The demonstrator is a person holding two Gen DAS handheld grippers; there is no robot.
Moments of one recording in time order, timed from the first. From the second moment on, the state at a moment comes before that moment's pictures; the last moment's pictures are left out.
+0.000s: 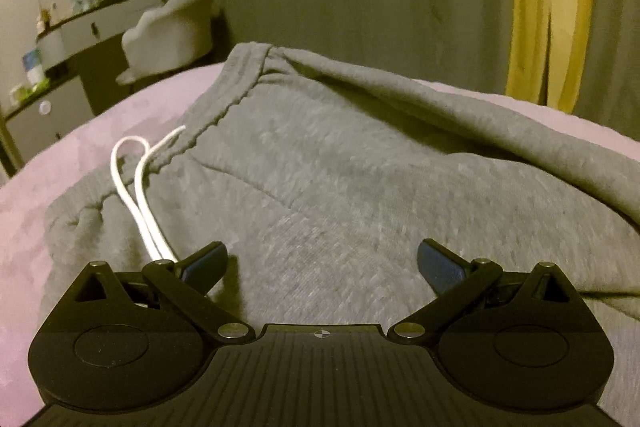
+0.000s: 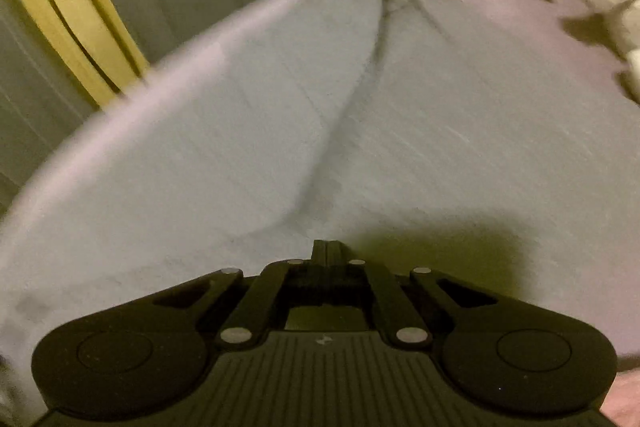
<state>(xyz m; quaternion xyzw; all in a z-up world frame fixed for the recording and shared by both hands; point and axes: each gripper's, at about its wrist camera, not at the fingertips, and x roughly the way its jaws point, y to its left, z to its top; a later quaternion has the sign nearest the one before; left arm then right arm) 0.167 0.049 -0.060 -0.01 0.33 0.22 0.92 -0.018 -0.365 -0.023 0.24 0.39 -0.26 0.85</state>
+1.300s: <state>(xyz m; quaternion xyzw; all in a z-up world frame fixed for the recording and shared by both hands) 0.235 0.121 0.004 -0.14 0.35 0.14 0.92 0.026 -0.418 -0.052 0.21 0.29 -0.33 0.87</state>
